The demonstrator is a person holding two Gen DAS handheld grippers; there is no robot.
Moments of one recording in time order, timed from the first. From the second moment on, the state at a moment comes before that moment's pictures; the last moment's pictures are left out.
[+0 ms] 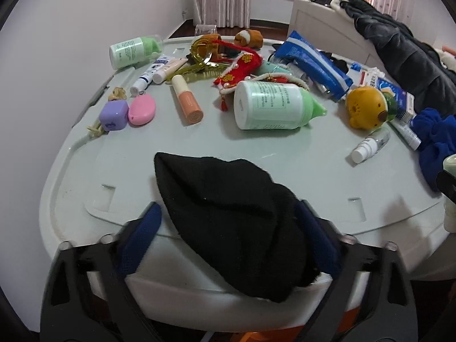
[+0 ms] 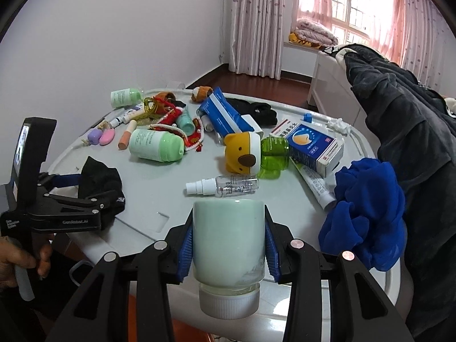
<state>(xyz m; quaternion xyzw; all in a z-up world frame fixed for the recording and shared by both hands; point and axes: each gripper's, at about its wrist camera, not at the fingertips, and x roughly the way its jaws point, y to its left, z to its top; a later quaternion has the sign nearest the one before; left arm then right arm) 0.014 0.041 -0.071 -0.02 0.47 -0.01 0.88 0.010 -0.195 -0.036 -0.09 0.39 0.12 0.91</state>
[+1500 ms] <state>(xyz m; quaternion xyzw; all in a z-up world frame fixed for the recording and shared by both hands) -0.101 0.010 -0.073 -0.06 0.58 -0.12 0.80 -0.092 -0.199 -0.045 -0.05 0.43 0.15 0.89</state>
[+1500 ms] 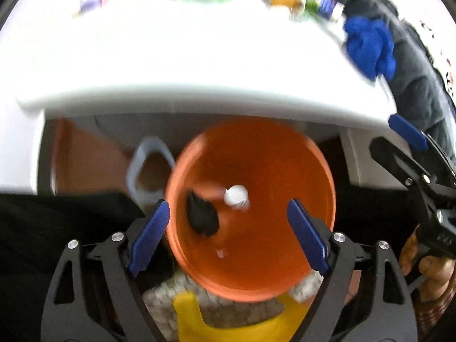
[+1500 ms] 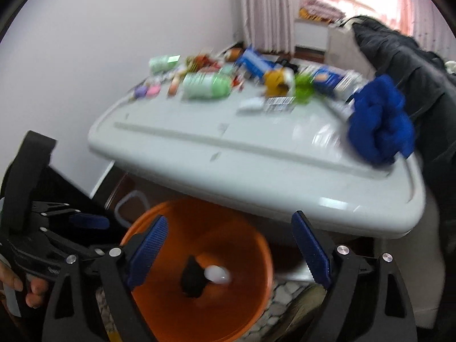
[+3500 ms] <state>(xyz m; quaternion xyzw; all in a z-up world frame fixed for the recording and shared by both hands) 0.050 -0.018 -0.015 0.01 0.45 -0.14 0.88 0.036 -0.337 0.008 0.03 0.35 -0.03 0.94</state>
